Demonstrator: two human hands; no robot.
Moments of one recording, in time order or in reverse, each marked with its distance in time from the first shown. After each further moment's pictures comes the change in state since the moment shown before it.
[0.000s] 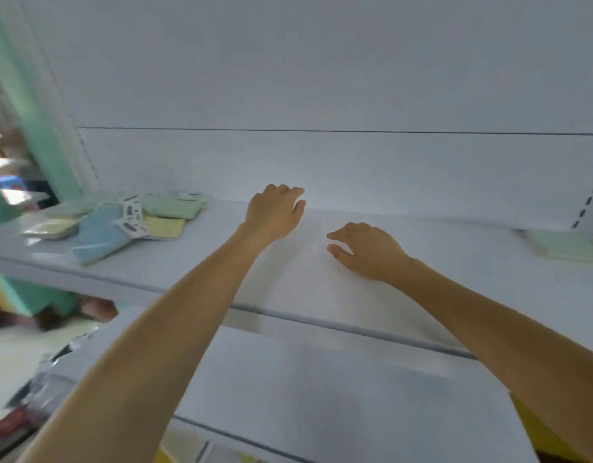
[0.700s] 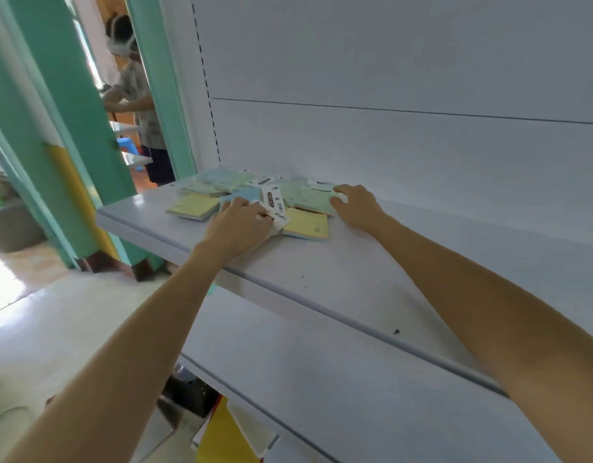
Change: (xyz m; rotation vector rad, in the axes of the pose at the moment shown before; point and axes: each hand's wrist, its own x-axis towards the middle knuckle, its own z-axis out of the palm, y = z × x) left_hand -0.076 -0.298 -0.021 -0.048 -0.133 -0.493; right_hand 0.259 -0.210 0.071 0.409 0.027 0.037
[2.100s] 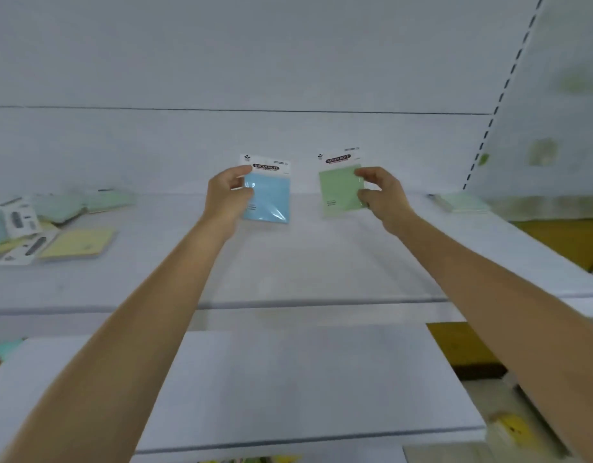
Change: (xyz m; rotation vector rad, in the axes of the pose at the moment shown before) left_hand -0.056 0.298 0.054 -1.271 -0.205 0.221; right_hand -0.257 0.231 -0.199 0.612 0.653 0.386
